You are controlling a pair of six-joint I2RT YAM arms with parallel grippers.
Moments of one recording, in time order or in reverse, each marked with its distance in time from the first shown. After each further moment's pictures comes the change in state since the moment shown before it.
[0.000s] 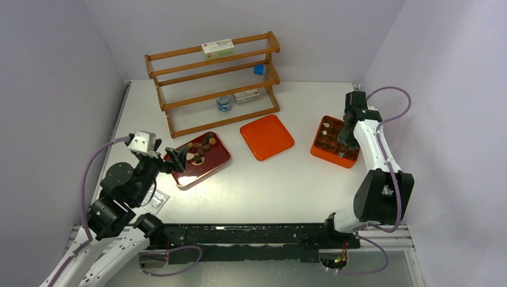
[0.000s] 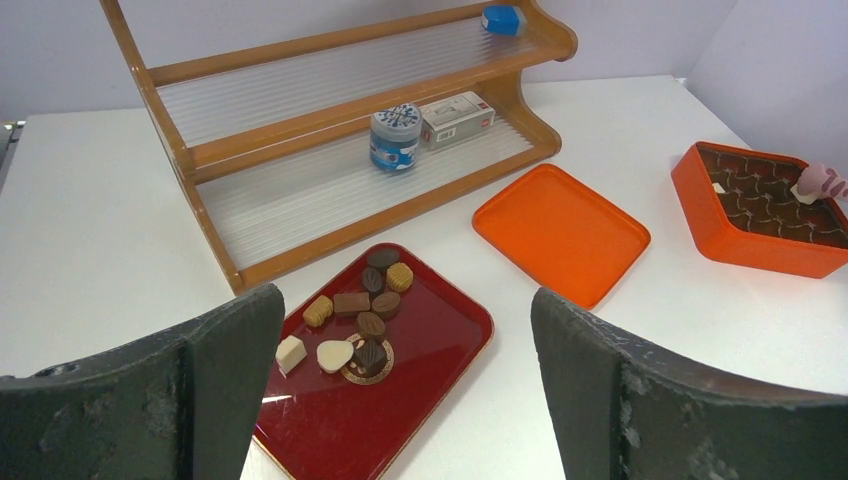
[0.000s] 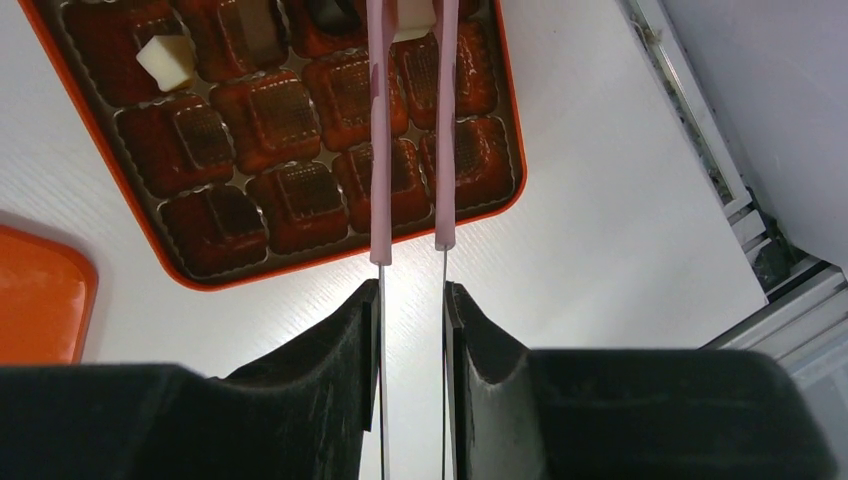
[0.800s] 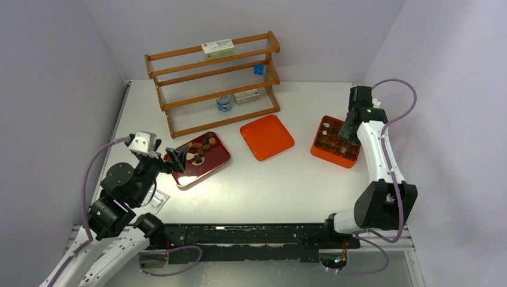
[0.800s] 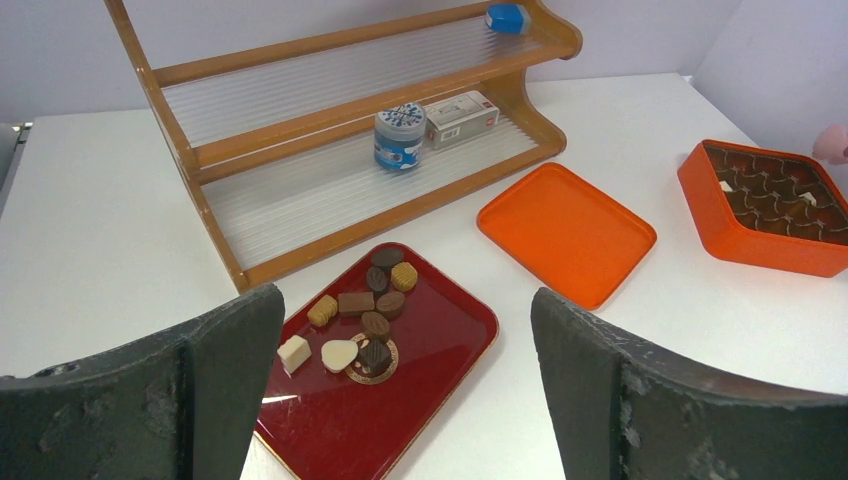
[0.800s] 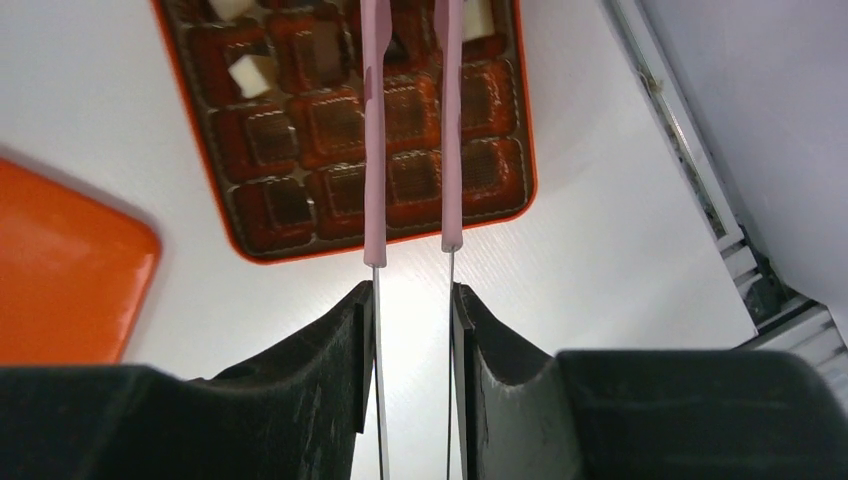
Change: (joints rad) left arm -0.005 -0.002 -0.006 0.002 -0.009 0.009; right arm 0.007 -0.055 0.049 -0.008 -0.031 -0.054
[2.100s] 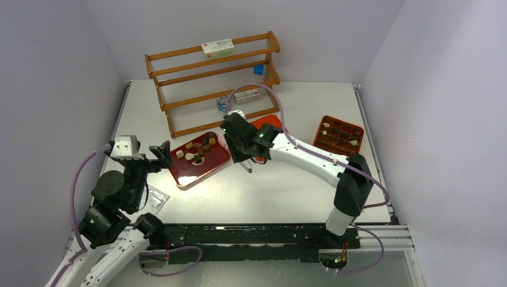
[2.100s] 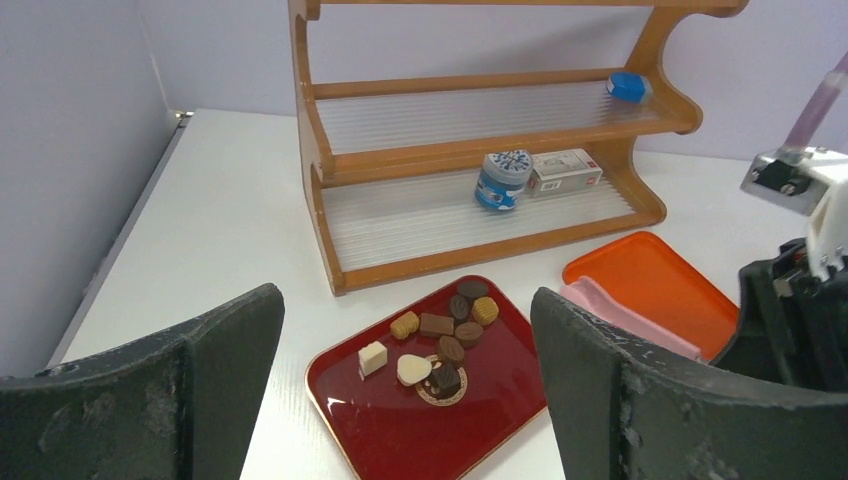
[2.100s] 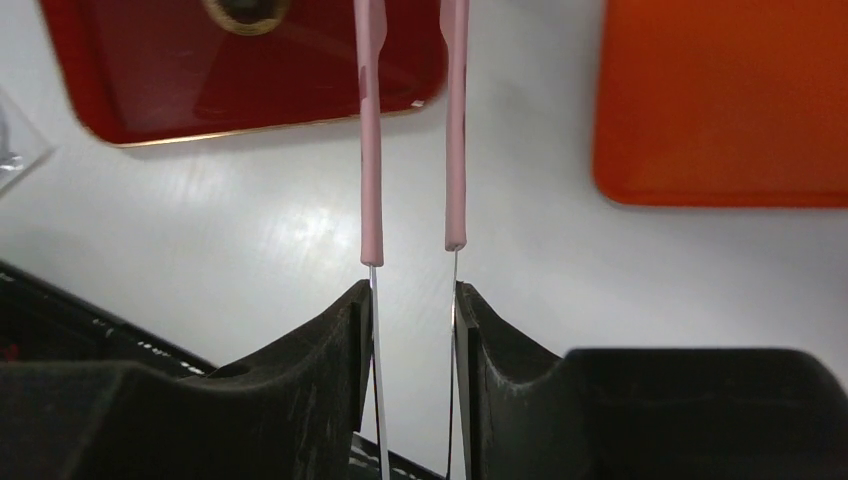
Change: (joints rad) left arm -0.002 -0.073 0.000 -0.016 -0.256 0.005; right arm 1.045 0.258 0.196 0.153 -0.093 0.049
